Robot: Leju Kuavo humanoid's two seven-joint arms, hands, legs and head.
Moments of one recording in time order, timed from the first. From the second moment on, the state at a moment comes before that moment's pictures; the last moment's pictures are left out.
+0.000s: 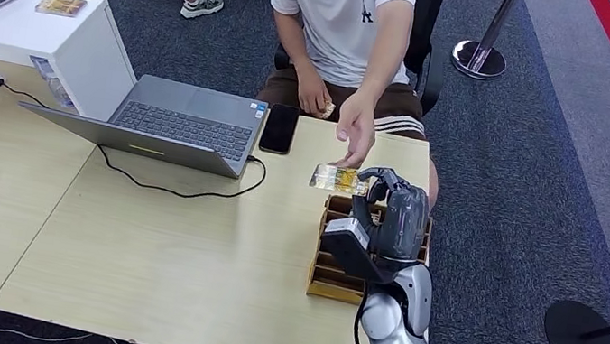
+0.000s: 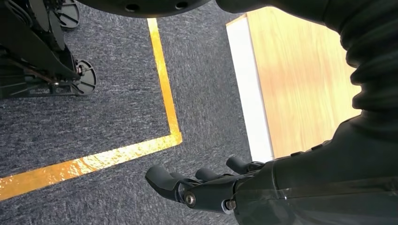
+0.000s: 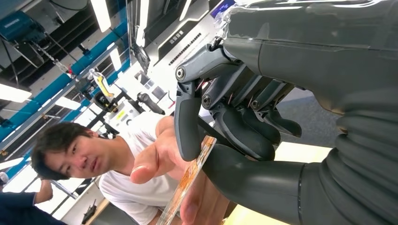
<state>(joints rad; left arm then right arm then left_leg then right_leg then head) -0.05 -0.08 0.61 -0.21 -0.83 0.00 0.17 -0.32 0.16 0.28 -1.25 0.92 -0.57 -0.37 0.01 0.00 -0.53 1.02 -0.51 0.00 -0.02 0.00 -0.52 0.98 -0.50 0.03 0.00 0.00</state>
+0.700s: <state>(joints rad) -0.05 -0.09 0.63 -0.21 -0.84 -0.04 0.16 -0.36 0.16 0.28 -1.15 0.92 -0.60 -0.36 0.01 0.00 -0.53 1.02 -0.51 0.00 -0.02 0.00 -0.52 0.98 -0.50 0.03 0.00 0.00</state>
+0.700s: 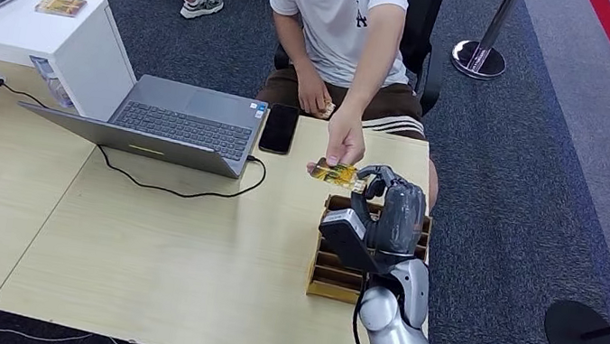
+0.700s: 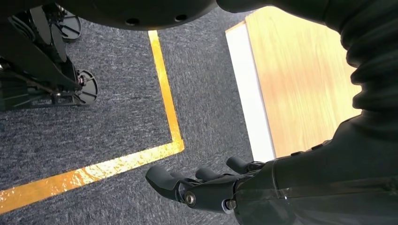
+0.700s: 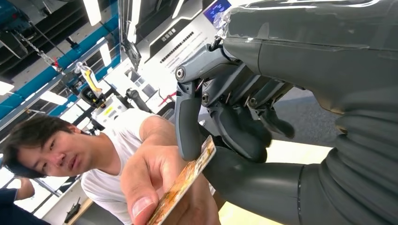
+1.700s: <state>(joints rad) -0.05 -0.09 0.68 -0.21 -0.84 -0.02 0.19 -0.30 0.14 0.21 -1.31 0.78 -0.62 -0.38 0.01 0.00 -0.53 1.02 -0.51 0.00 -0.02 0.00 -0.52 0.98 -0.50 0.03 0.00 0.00</state>
